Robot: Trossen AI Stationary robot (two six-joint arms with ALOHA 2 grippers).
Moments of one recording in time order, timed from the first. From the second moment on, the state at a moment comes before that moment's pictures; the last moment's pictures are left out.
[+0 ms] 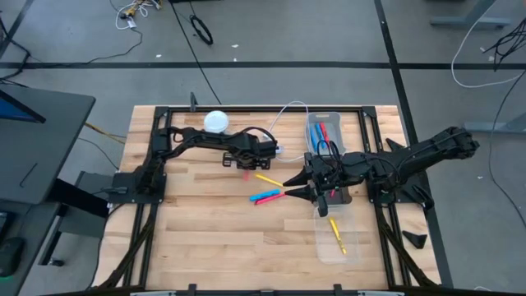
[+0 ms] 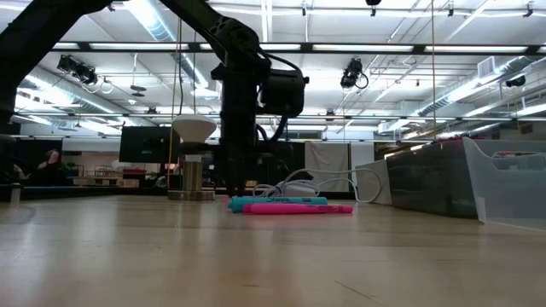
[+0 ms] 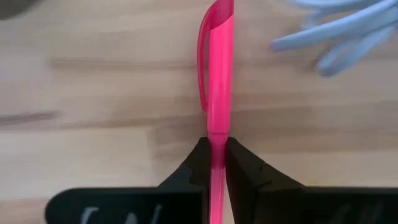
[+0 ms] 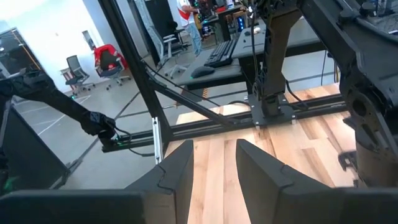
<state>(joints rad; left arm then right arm) 0.19 2.11 1.50 -0.89 -0.14 -1.29 0.28 1.18 0.91 0.15 0.08 0.30</state>
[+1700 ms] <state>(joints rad) -0.15 1.38 1.50 -0.33 -0.28 -0.28 0.28 1.18 0.91 0.34 0.06 0.30</state>
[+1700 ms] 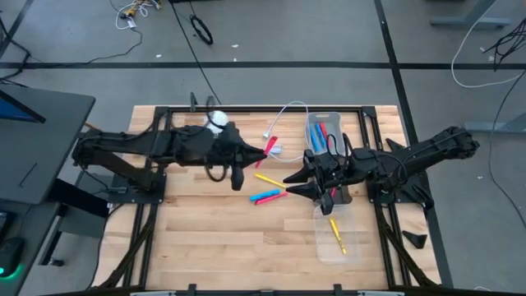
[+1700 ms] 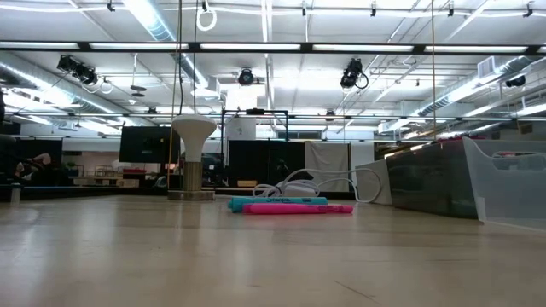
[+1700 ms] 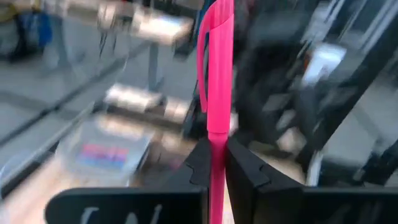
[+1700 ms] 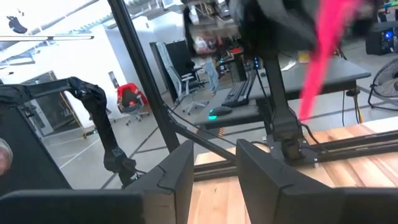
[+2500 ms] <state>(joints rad) -0.21 1.35 1.50 -0.05 -0.27 -0.12 0.28 1.26 1.28 0.05 0.23 0.22</state>
